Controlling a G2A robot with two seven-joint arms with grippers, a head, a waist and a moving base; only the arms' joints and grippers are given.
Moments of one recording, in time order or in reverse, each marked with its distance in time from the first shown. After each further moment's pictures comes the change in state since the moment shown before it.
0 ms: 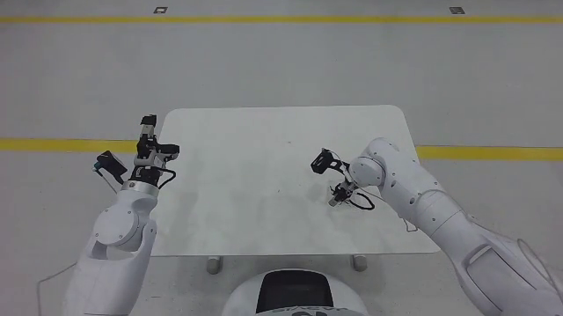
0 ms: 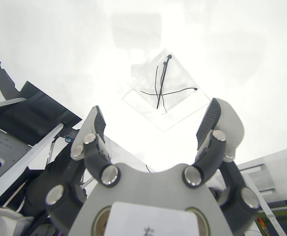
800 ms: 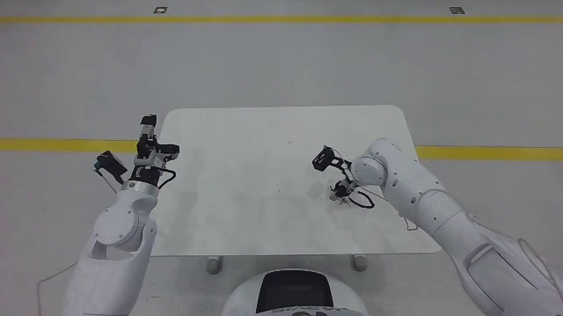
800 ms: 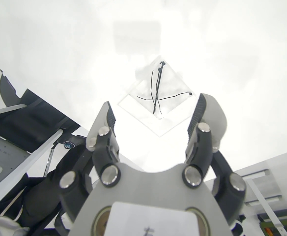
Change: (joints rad) left arm 0.000 0.000 0.000 0.000 0.000 0.000 0.000; right arm -0.001 0.011 -0.002 0.017 -0.005 0.000 -0.077
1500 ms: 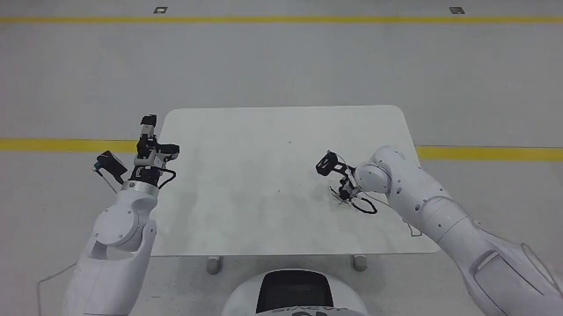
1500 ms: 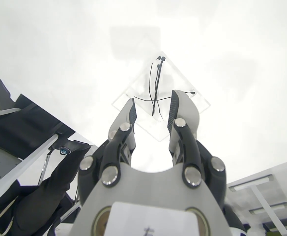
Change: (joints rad) left arm 0.000 0.000 0.000 0.000 0.000 0.000 0.000; right arm -0.026 0.032 -0.026 0.000 0.002 0.000 -0.074
